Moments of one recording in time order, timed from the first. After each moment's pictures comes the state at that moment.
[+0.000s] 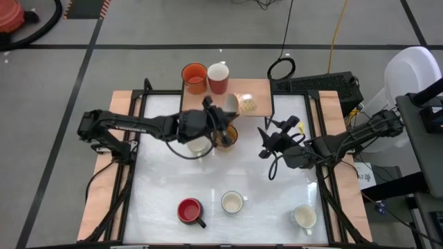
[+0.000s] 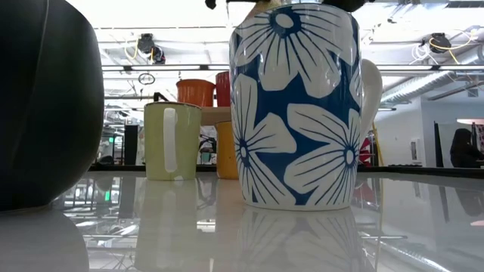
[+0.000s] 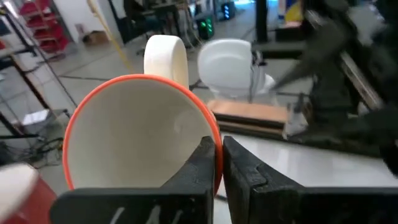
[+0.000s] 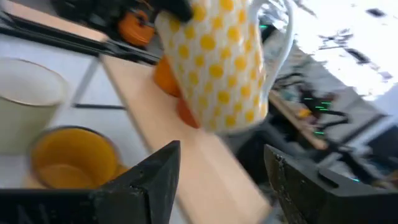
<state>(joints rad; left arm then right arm) -0.02 1.58 1.40 0.00 -0.50 0.08 0.37 1.15 0.90 -0.22 1.21 -0.18</state>
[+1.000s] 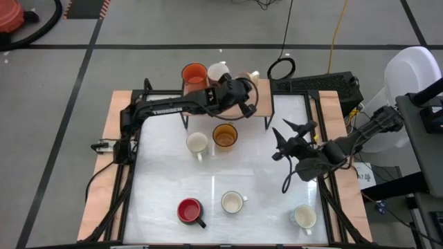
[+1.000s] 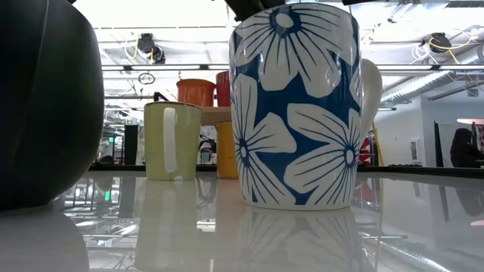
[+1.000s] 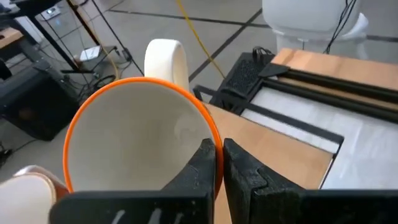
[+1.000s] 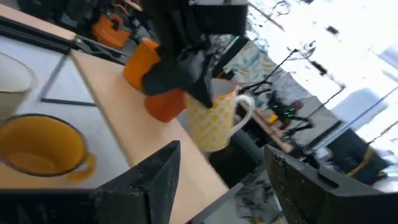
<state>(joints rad) 0.21 2.01 1.98 -0.43 -0.51 0.01 0.53 1.05 0.90 -0.51 1.44 -0.02</state>
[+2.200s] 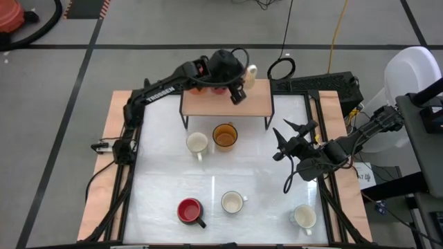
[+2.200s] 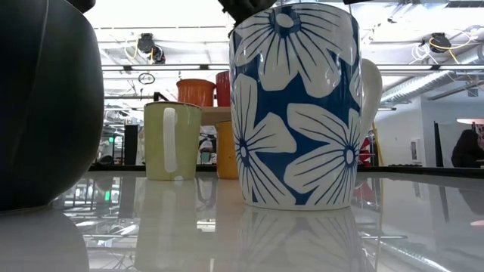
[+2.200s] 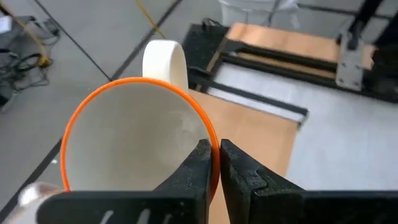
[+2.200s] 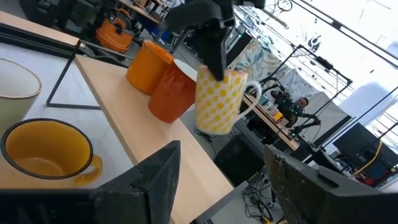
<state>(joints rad) 0.36 2.07 2.36 -0.90 -0.12 0.08 0.53 1.04 0.90 -0.52 1.43 0.02</state>
